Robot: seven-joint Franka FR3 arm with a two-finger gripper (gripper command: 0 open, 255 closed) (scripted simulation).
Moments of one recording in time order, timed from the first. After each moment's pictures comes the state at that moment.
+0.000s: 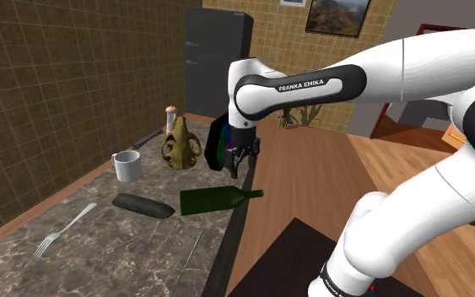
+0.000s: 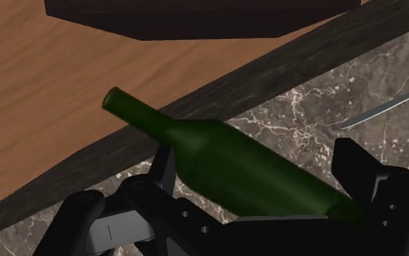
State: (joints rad) arm 0.04 -0.43 0.08 -2.36 0.02 1.80 0.08
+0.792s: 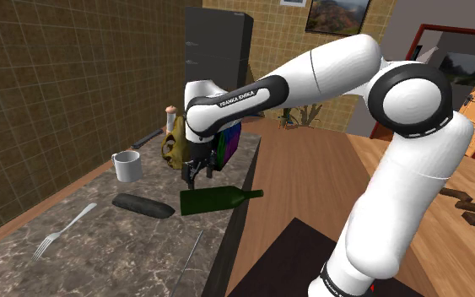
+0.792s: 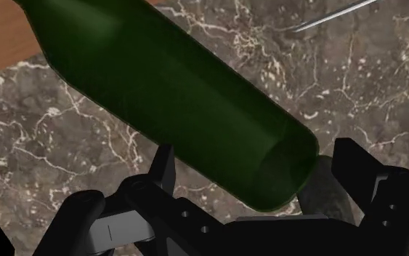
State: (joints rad) arm 0.09 -0.01 0.13 -2.13 0.07 2.01 0.06
